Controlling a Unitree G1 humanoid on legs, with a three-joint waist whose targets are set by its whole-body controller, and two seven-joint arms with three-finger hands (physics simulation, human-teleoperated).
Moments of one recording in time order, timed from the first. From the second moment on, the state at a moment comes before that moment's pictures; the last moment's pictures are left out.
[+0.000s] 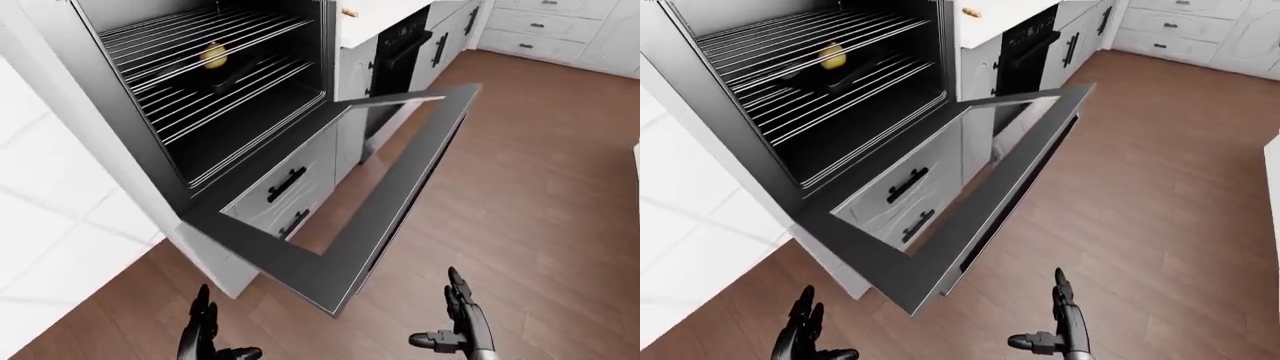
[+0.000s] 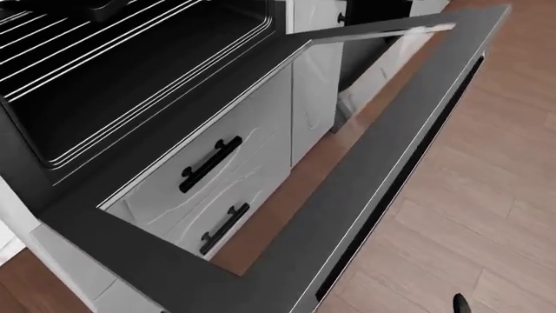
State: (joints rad) left arm -0.13 0.18 0.24 1.37 -0.26 -0.85 -0.31; right arm -0.18 -0.22 -0.21 1.38 0.10 -0.80 0.18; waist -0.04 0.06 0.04
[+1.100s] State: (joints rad) left arm -0.13 0.17 0.24 1.38 -0.26 -0.84 -0.32; right arm -0.19 -0.22 -0.23 1.37 0.19 -0.77 0.26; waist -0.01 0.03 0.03
